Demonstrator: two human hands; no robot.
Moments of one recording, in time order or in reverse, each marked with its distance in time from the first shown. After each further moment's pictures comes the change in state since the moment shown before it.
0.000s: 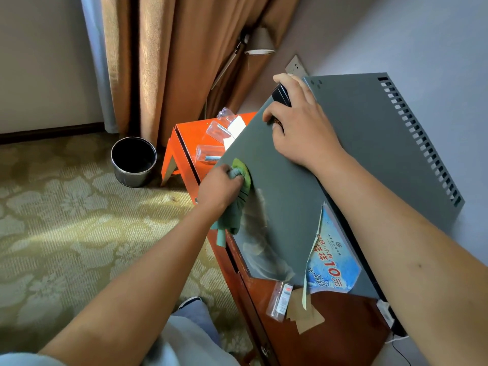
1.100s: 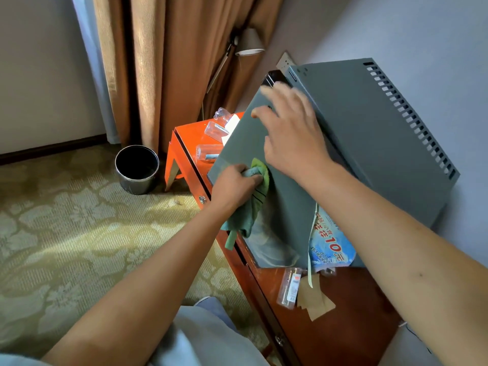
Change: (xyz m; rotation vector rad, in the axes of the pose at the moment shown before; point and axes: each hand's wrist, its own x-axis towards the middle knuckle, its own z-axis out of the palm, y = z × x) left_hand -0.042 0.022 0.002 -0.156 -0.122 0.058; right_hand -0.046 -0.033 -0.001 -0.198 0.081 -0.008
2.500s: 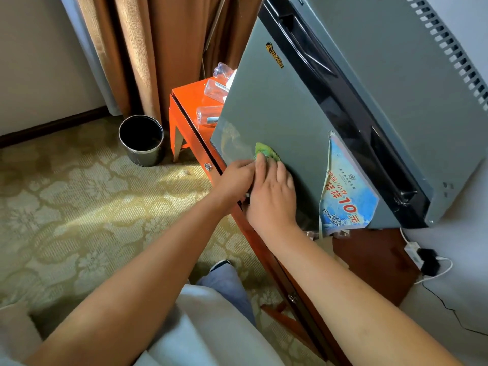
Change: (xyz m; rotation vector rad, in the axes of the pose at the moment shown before) left_hand -0.034 -0.043 0.027 -0.347 -0.228 -0.144; right_hand -0.142 -0.093 0.095 0.048 -0.424 0.377
